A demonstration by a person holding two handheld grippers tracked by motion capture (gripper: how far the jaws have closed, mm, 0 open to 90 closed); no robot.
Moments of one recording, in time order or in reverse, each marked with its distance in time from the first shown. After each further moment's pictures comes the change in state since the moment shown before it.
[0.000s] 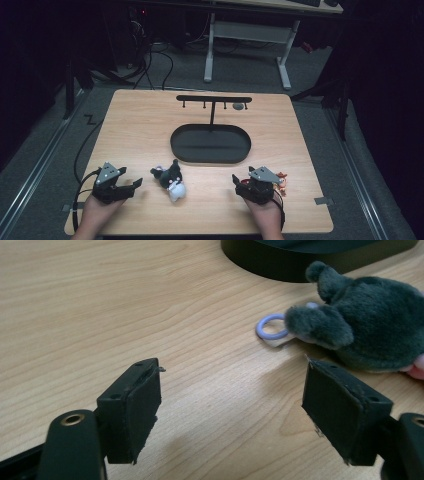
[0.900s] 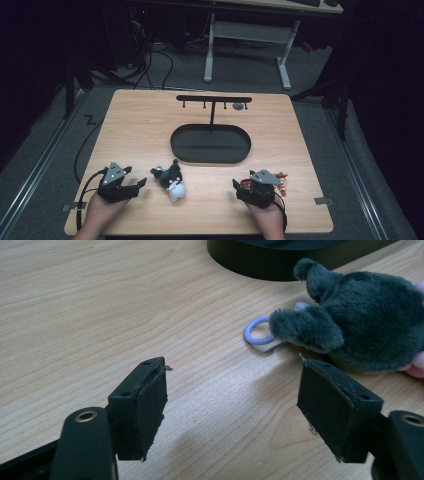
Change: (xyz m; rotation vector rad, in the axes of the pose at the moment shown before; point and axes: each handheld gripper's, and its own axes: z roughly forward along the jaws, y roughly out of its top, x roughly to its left) left arm -0.007 0.003 0.008 0.005 -0.005 0.052; right arm -0.002 -0.009 -0.001 0.040 0.030 0.019
